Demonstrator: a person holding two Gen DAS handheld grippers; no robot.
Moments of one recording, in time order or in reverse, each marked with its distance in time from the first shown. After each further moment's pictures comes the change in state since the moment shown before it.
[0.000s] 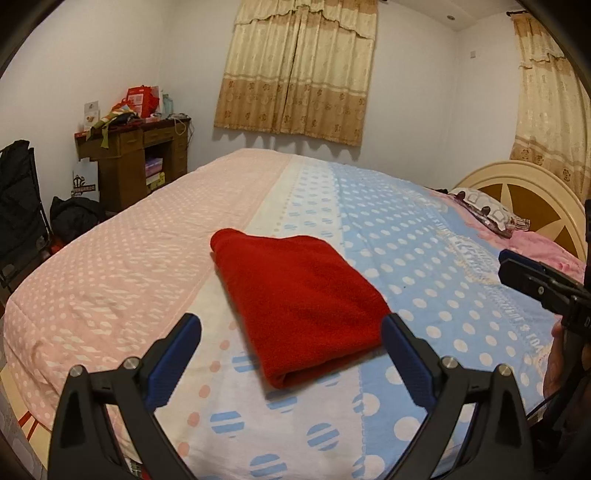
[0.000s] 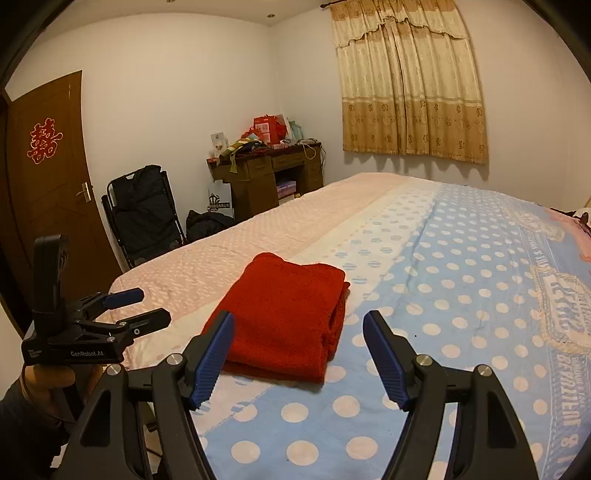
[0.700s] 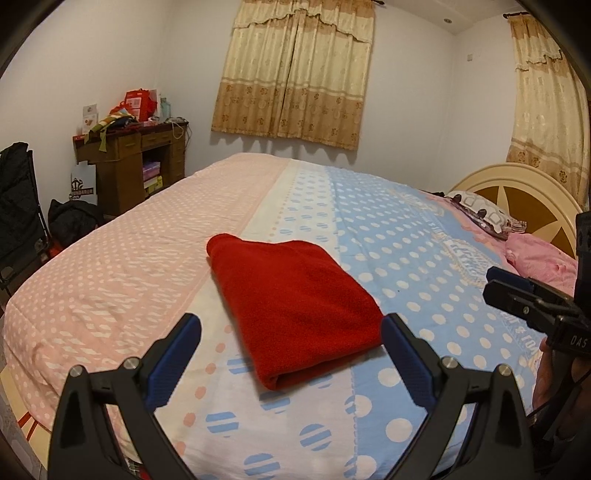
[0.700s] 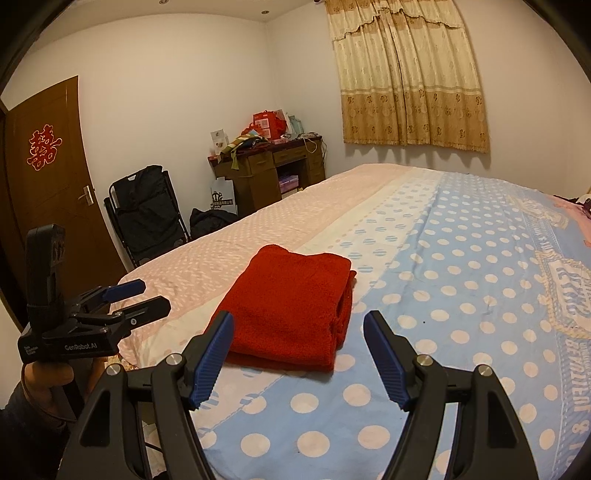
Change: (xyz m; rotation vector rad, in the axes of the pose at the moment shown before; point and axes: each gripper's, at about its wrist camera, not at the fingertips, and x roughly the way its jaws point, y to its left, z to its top) left arm -0.006 -0.004 -0.001 -0.003 -0.018 -0.008; right arm 0.002 0.000 -0.009 0.029 0.026 0.015
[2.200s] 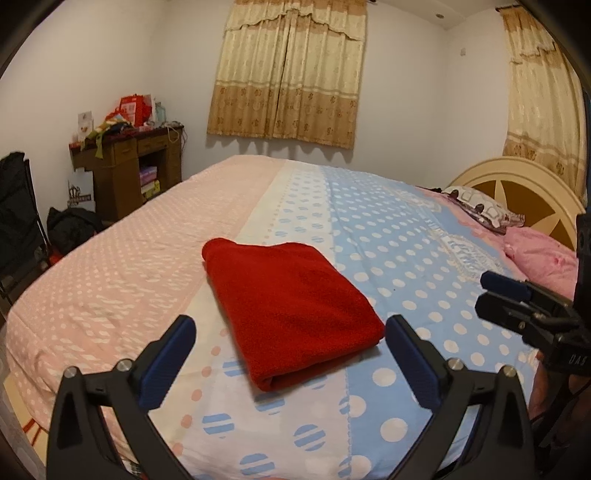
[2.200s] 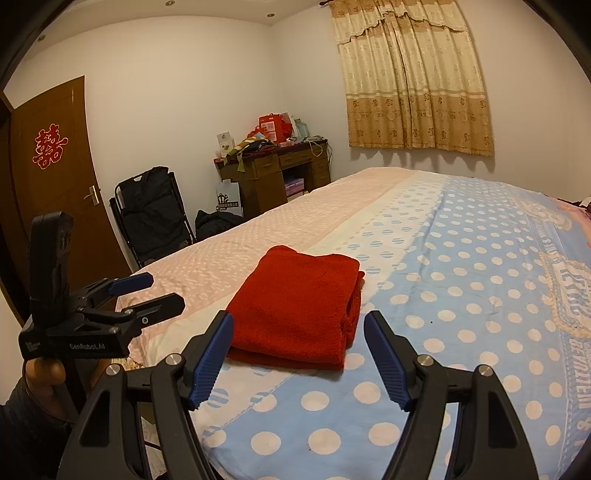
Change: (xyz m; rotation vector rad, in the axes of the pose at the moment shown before) left arm 0.001 -0.008 0.003 0.021 0.003 -0.005; right arm -0.004 0.017 -0.004 -0.004 -0.013 0.016
